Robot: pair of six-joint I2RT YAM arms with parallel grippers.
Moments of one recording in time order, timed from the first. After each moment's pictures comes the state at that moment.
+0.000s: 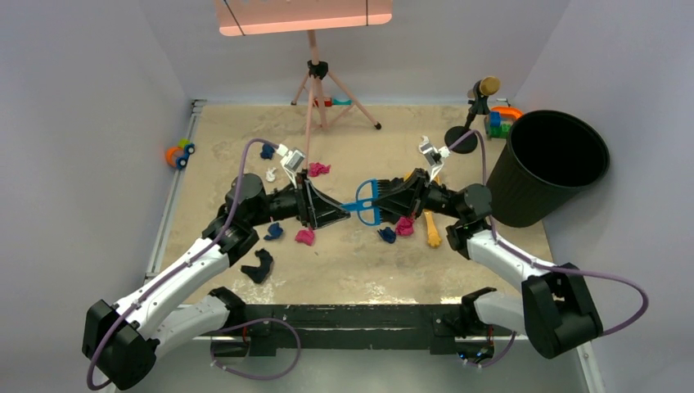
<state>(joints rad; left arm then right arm) -0.59 0.94 0.68 0.20 0.66 -0.74 0.35 1.16 0.48 1.03 -0.98 0.95</state>
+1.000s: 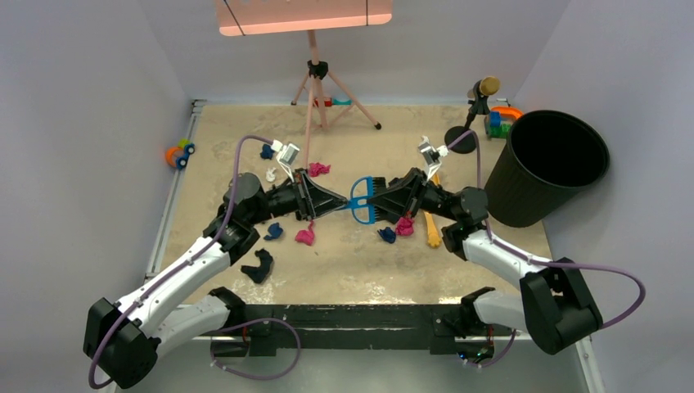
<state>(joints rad) -0.58 0.96 0.68 0.31 0.61 -0.83 0.40 1.20 0.47 1.17 -0.89 1.08</state>
